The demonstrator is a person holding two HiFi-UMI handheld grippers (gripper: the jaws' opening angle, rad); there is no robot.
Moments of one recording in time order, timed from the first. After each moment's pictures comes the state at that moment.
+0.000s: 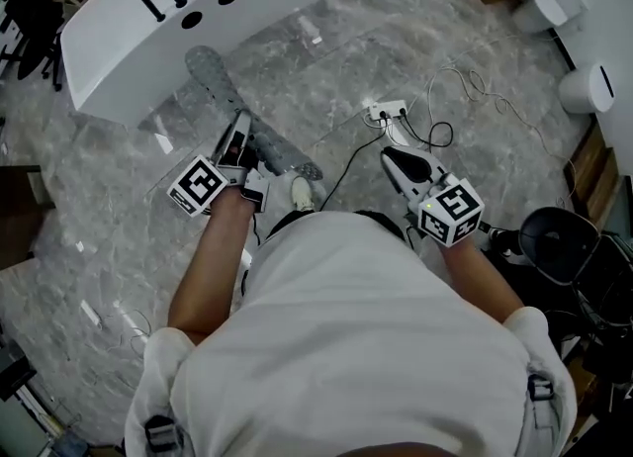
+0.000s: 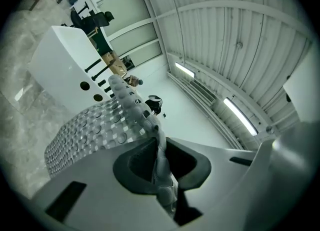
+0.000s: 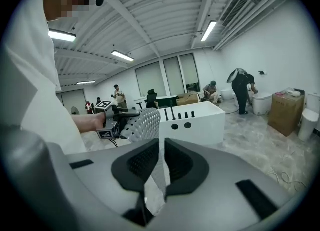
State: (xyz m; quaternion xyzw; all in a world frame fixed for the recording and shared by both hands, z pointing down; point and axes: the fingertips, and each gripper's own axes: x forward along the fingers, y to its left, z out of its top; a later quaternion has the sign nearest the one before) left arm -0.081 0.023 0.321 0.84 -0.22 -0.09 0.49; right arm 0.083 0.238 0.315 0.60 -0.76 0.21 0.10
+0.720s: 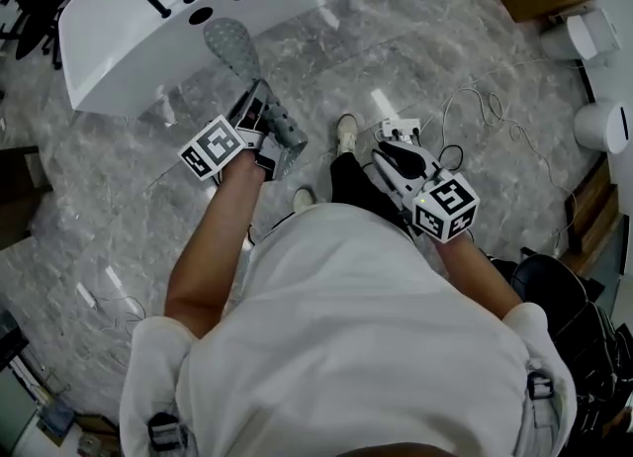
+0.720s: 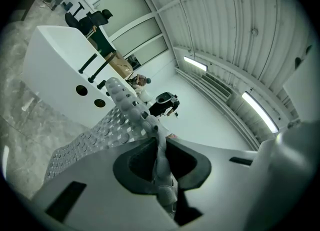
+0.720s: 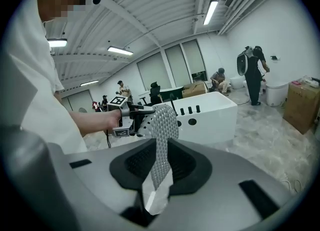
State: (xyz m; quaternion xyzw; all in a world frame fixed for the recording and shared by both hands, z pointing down) left arm 0.016 -0.165 0.370 0.83 -0.27 -0.04 0.49; right arm 0.138 0.056 0.347 0.54 -0.79 0.27 0.12
